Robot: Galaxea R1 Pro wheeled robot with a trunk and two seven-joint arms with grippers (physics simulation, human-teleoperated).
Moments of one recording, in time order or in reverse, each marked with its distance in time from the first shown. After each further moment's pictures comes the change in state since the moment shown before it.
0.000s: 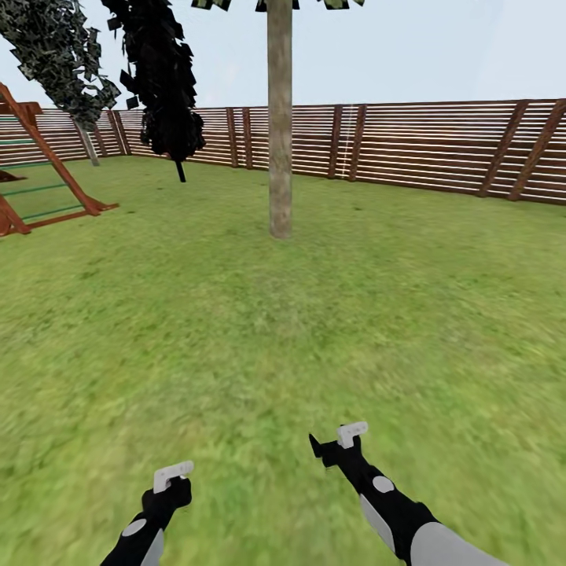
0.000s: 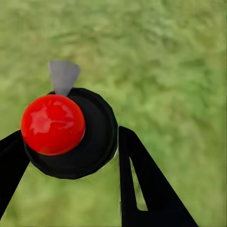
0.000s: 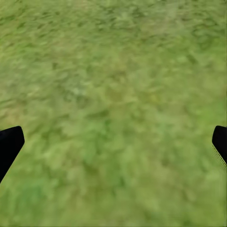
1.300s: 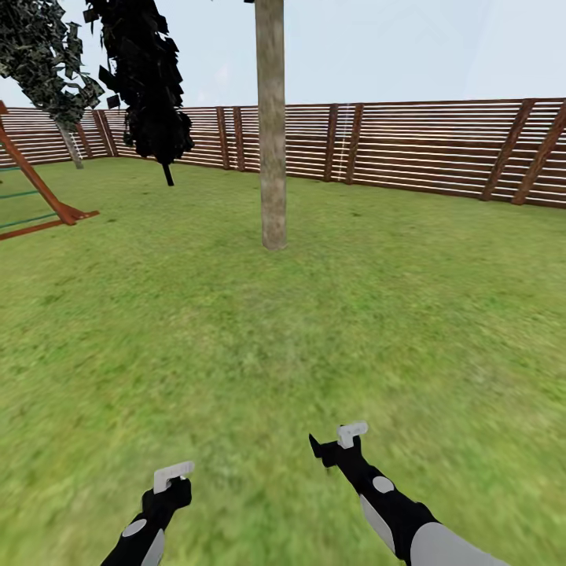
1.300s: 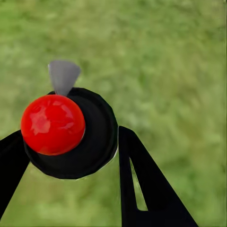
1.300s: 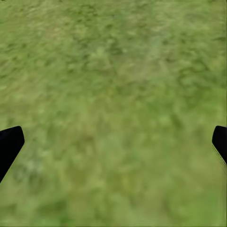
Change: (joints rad) left arm 0.000 0.000 0.000 0.002 -0.001 0.000 0.000; right arm 0.000 0.000 0.000 0.002 0.003 0.000 0.000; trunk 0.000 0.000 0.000
